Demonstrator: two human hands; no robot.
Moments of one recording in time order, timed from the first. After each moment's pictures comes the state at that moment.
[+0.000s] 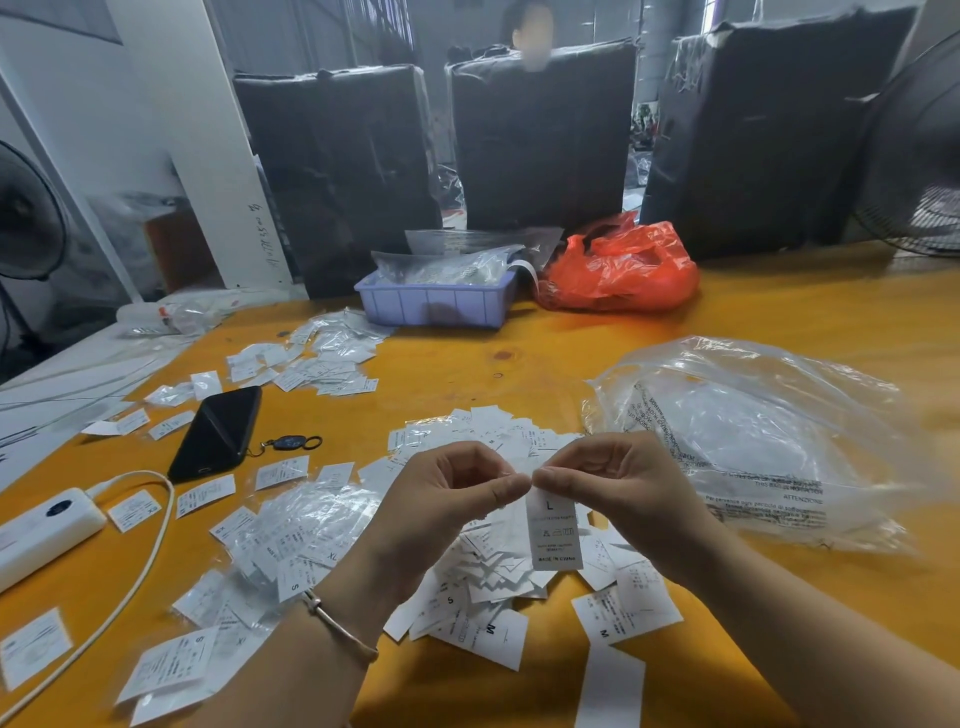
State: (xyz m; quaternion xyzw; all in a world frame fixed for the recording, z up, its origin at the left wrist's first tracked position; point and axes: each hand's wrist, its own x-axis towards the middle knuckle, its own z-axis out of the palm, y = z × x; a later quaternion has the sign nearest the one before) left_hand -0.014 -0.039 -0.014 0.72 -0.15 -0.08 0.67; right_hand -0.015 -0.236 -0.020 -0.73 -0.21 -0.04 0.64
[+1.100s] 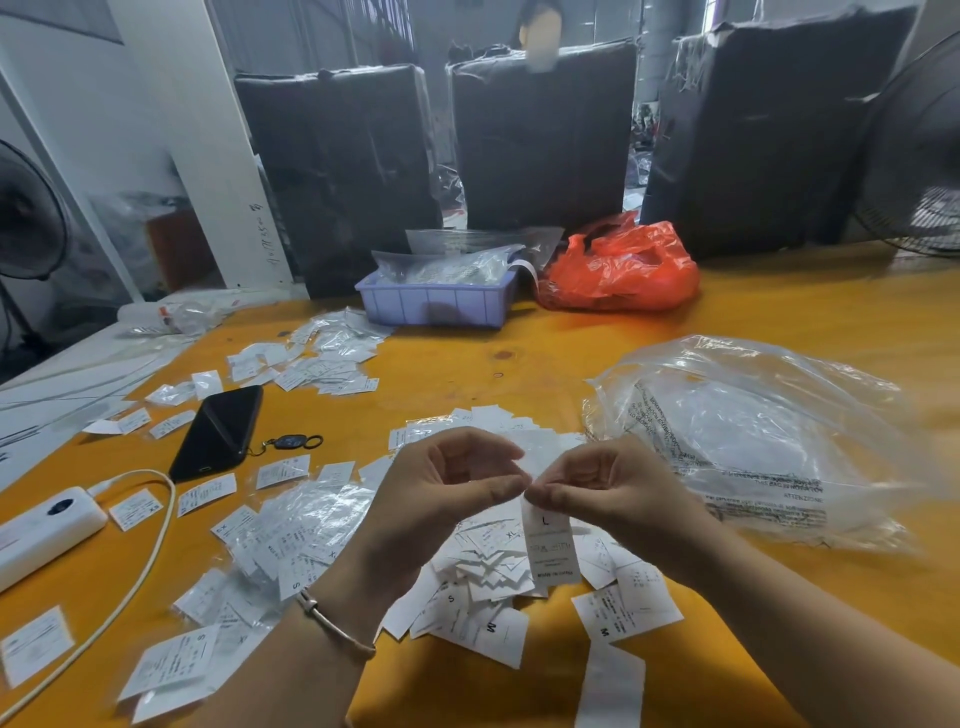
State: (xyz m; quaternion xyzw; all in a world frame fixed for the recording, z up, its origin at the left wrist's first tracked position) left_hand -0.017 -0.035 -0.009 0.73 -0.18 -0.03 0.66; right_hand -0.020 -0.234 -0.015 -0.77 -0.23 0.00 0.60
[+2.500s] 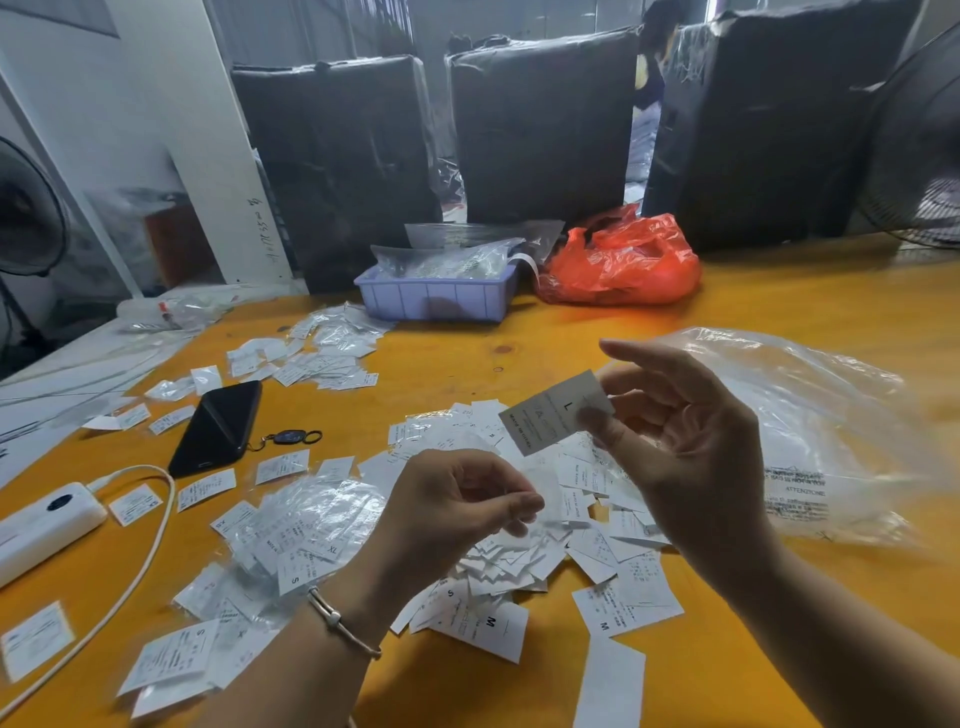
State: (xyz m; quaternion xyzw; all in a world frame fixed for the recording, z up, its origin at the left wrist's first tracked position) left_hand -0.019 -0.040 -0.020 0.79 -0.26 0.02 0.55; right_hand -0.034 -0.238 0.003 -0.69 -0.22 -0.33 0.61
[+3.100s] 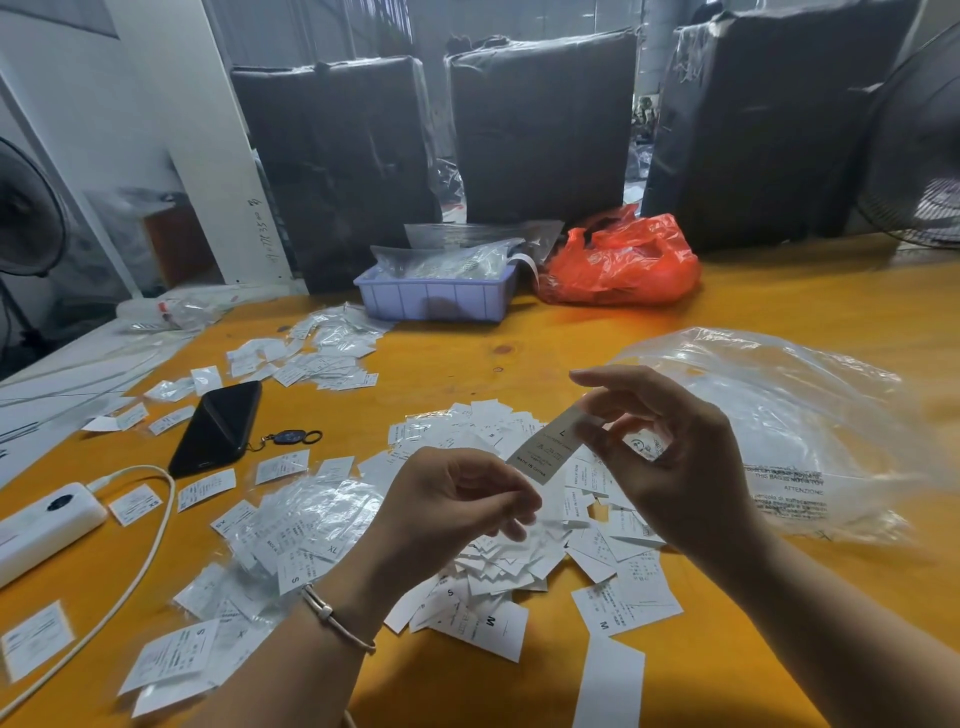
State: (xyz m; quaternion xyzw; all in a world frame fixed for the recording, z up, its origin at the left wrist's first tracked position) left_hand -0.018 -0.037 -0.017 0.78 -0.25 -0.02 0.58; right_hand -0.027 -0.242 -0.001 -0.75 -0.25 -0.33 0.51
